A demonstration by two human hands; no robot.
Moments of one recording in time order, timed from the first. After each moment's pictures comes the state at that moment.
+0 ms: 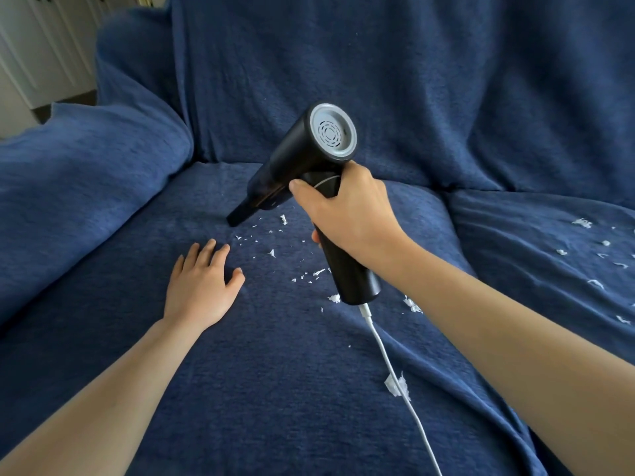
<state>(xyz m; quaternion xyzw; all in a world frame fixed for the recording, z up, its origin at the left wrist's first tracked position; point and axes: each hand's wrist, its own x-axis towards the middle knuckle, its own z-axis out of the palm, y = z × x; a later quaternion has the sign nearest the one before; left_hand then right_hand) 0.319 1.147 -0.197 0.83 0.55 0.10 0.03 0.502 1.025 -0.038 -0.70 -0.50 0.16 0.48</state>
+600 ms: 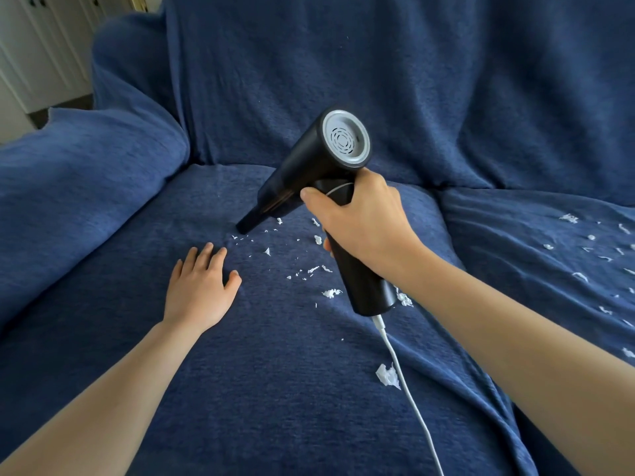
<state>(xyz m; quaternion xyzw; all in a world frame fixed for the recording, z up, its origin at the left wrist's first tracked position) 0.319 1.139 -0.197 0.83 0.55 0.09 0.03 0.506 0.992 -0.028 -0.72 -0.49 0.16 0.47</state>
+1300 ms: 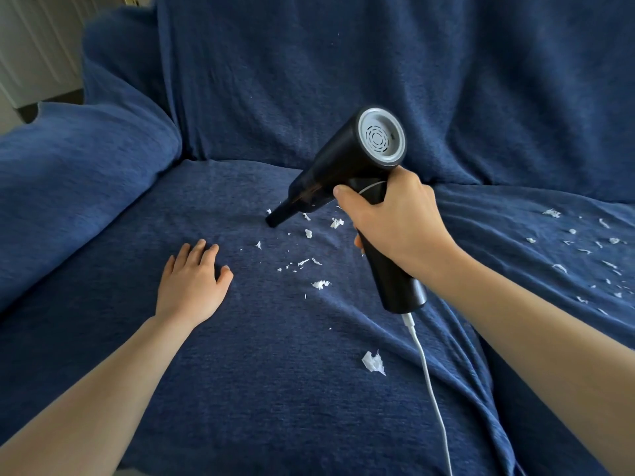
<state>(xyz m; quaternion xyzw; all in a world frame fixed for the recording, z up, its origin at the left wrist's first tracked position) 0.319 1.130 -0.195 0.83 0.55 0.09 0.03 0.532 0.961 -0.028 -0.76 -0.46 0.09 0.45</state>
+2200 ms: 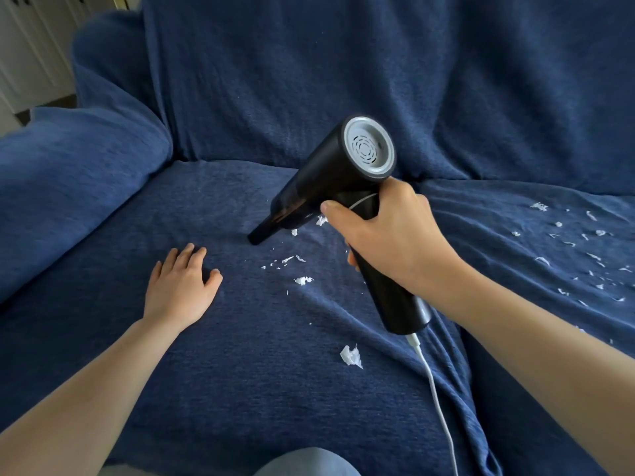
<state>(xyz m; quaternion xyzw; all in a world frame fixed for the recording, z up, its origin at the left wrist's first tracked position) 0.325 1.115 -0.191 0.82 0.57 0.07 0.03 0.541 0.922 -0.021 -0.74 -0.49 0.15 0.44</state>
